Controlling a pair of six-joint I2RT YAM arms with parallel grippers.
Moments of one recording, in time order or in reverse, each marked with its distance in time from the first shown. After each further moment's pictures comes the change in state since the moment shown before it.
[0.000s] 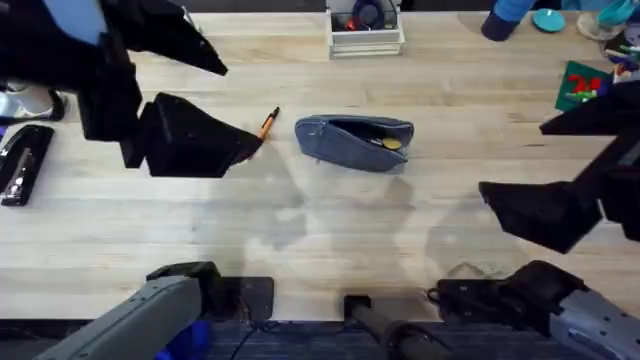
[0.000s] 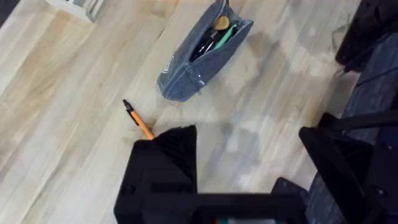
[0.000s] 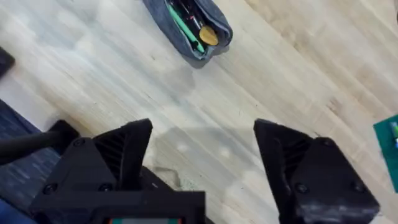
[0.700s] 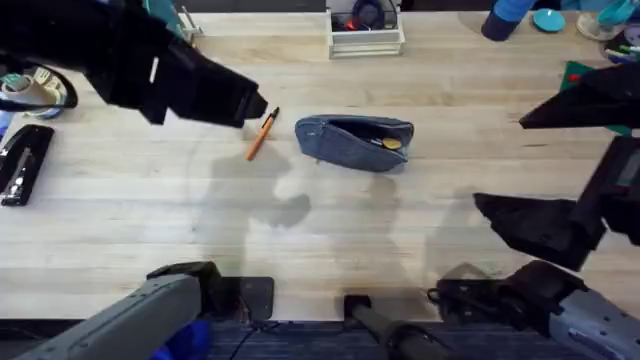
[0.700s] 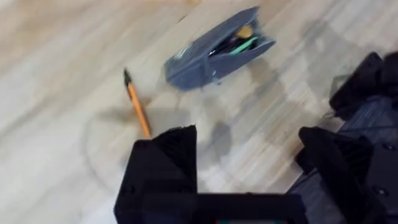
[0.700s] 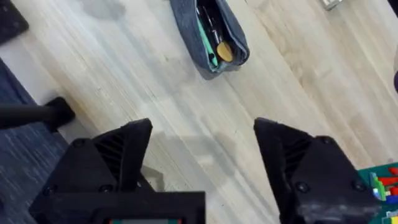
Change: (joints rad) left arm 0.000 0.035 -0.002 0.096 -0.059 -0.399; right arm 0.000 0.000 -0.001 0.023 -0.101 -0.244
